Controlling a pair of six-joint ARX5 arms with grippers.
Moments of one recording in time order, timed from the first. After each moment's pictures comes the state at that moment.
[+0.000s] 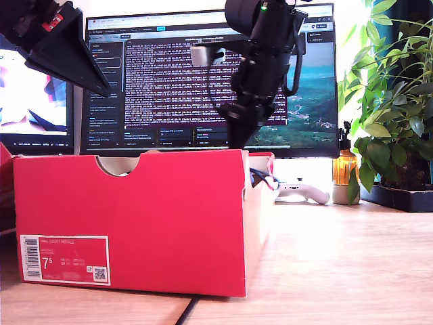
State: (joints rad) left arm -0.39 1.17 0.93 -0.45 0.37 0.36; right arm 0.56 1.93 1.67 -0.70 0.04 -0.57
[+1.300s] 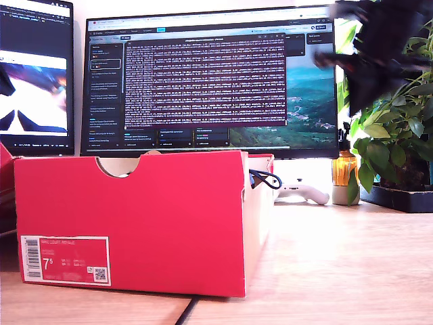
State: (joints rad) left arm -0.06 0.95 0.80 -0.45 0.32 0.17; right arm 0.23 1.48 1.18 -0.46 0.07 -0.01
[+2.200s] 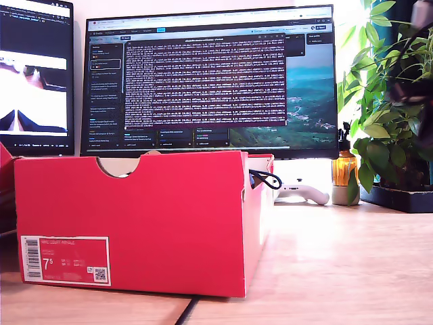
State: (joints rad) left arm -0.06 0.52 0.48 -0.28 0.18 0.01; right arm 0.18 1.00 0.50 0.00 0.11 0.00
